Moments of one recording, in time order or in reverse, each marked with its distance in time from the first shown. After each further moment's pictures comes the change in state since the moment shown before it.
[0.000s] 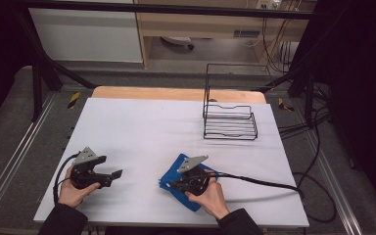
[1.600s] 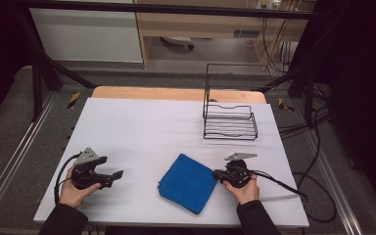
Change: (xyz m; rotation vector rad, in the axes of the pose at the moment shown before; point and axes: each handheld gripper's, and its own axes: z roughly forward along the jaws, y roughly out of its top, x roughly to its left) left arm -0.002 0.000 0.002 0.010 -0.001 -0.001; right arm -0.073 -0.073 -0.066 -0.047 -0.279 0.412
